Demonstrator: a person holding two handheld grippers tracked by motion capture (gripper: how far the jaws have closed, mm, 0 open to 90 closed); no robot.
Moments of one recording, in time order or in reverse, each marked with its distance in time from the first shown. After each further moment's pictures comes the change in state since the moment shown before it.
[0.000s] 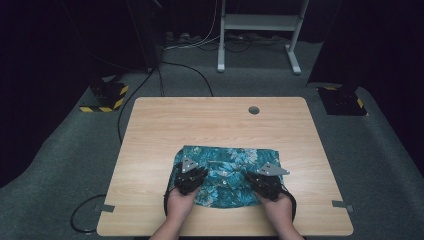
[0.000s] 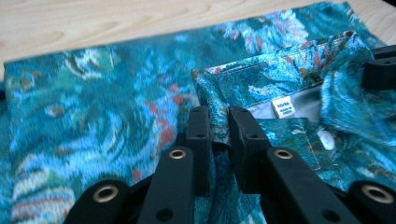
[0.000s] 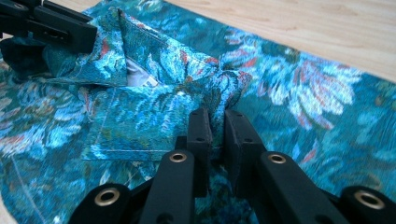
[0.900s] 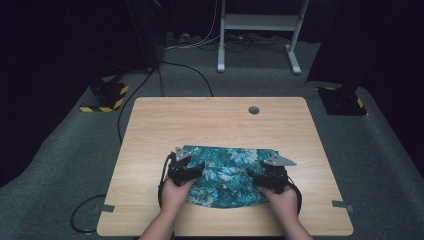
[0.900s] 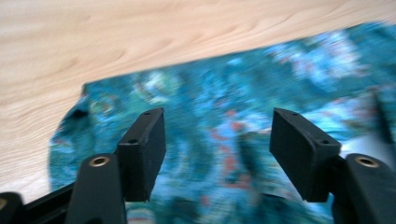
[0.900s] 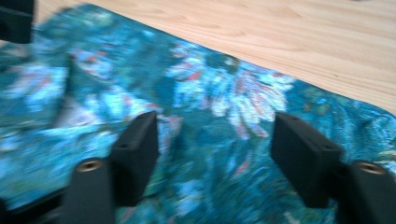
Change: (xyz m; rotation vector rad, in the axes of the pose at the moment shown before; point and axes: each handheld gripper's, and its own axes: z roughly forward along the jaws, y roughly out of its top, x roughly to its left) left arm 0.038 0.028 0.005 0.055 0.107 -0.046; right arm -0.028 0.020 0.001 0.038 -0.107 0.069
